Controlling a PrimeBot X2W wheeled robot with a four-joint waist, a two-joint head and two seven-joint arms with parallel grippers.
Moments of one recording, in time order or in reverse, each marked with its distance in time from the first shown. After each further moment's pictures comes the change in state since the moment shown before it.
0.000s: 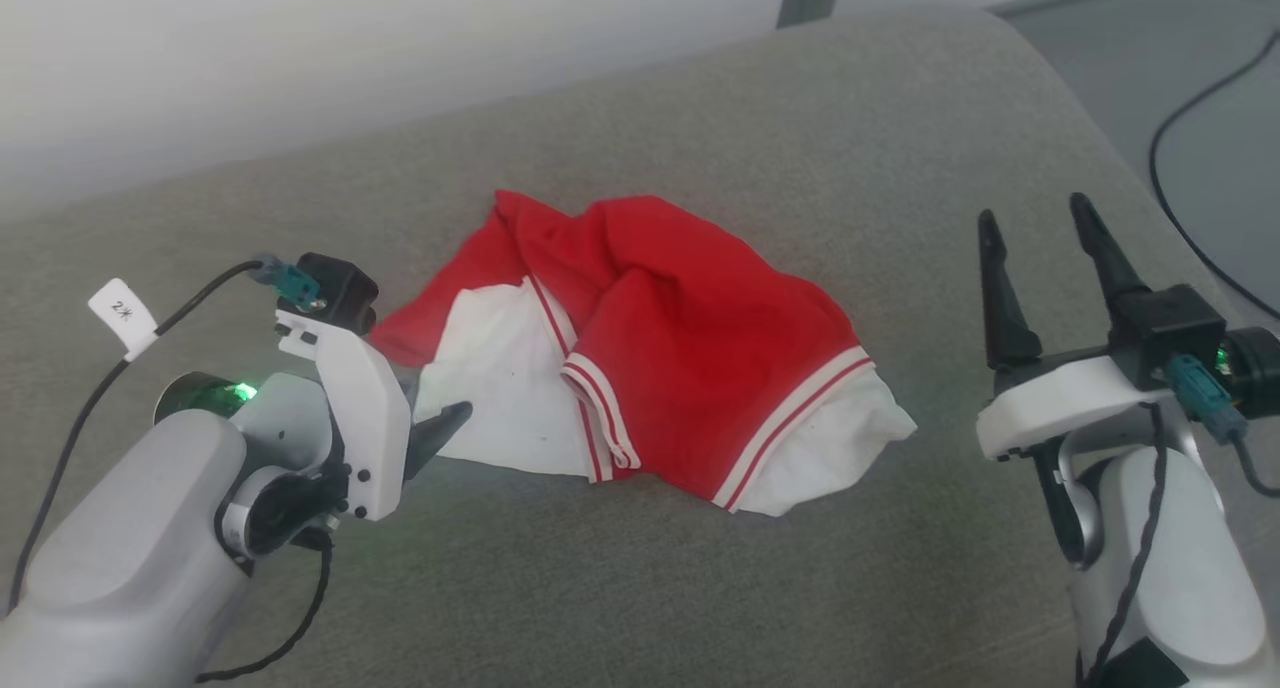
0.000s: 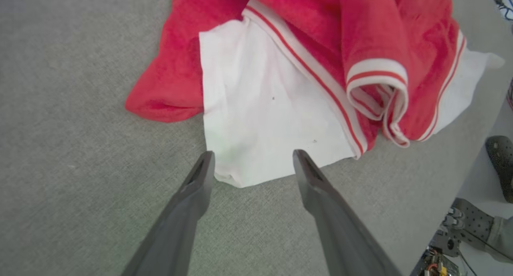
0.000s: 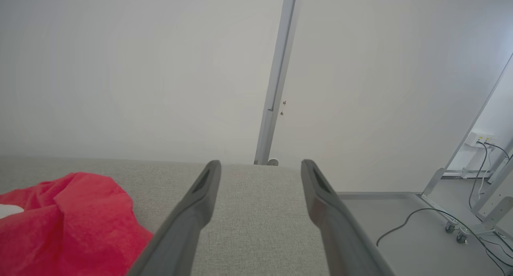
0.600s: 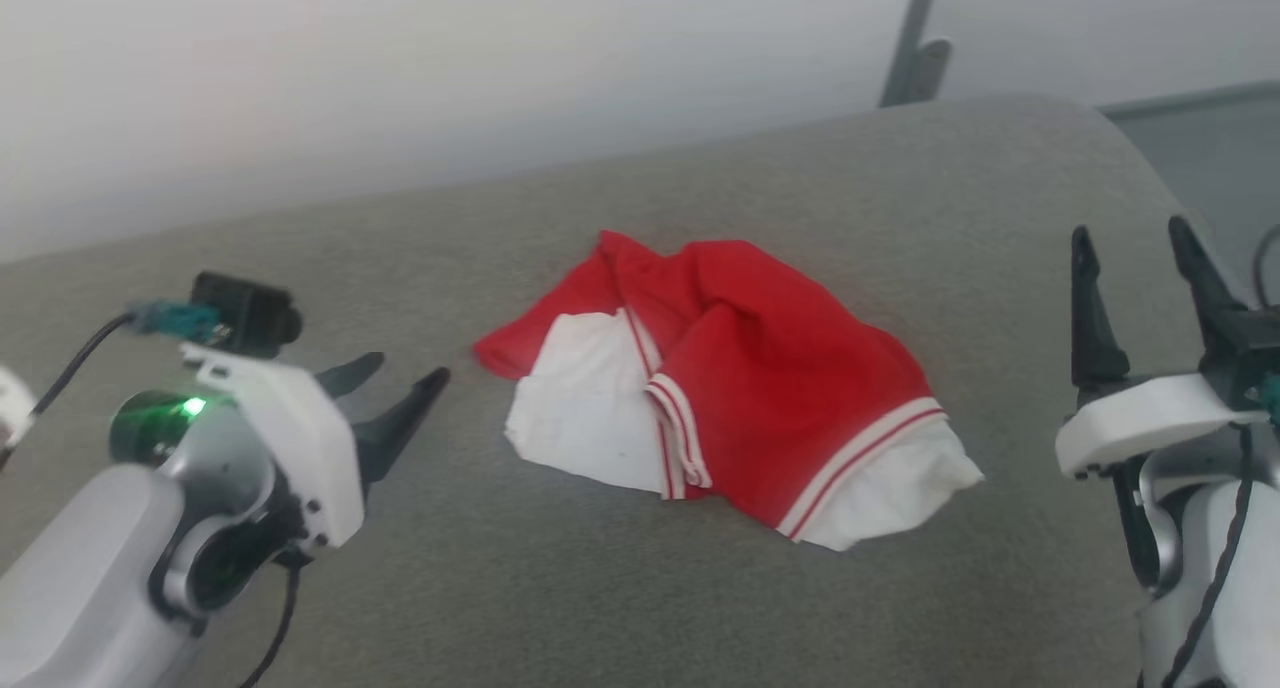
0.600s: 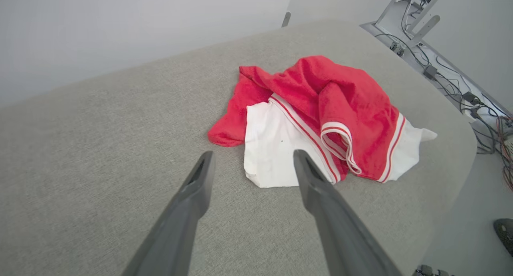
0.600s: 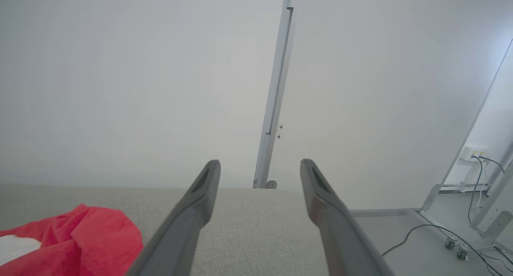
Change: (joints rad) left arm 0.193 0.083 0.155 -0.257 -0.033 0.036 -0.217; right arm 0.095 -0.033 -0.089 -0.157 0.003 0.000 0.119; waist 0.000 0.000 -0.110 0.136
